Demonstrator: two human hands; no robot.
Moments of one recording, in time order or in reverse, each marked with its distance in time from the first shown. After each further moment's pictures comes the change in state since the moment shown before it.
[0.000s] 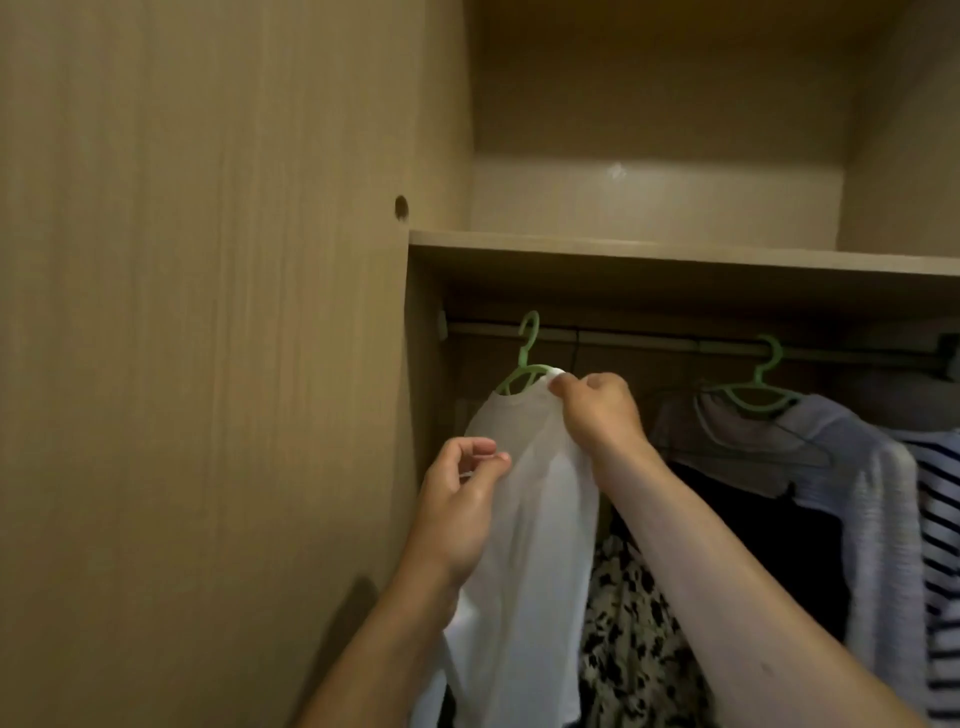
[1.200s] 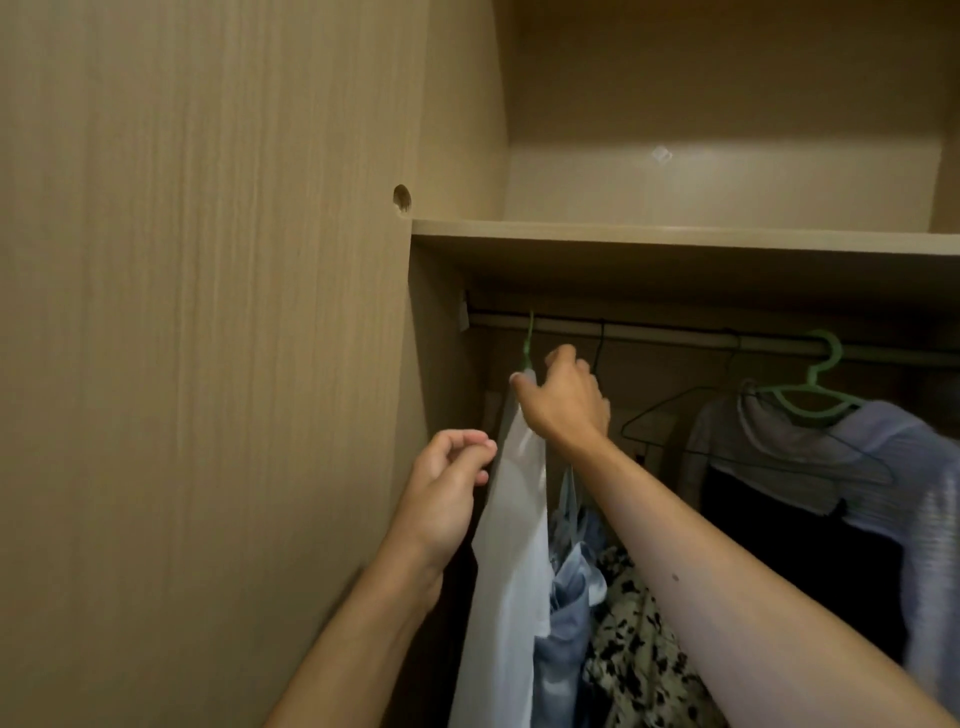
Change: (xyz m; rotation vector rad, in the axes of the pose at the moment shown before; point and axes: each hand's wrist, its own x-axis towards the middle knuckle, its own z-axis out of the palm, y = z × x) left_hand -0.007 0.008 0.024 0.058 0.166 -0.055; right_hand 0.059 0.030 0.033 -0.483 -0.021 -0.314
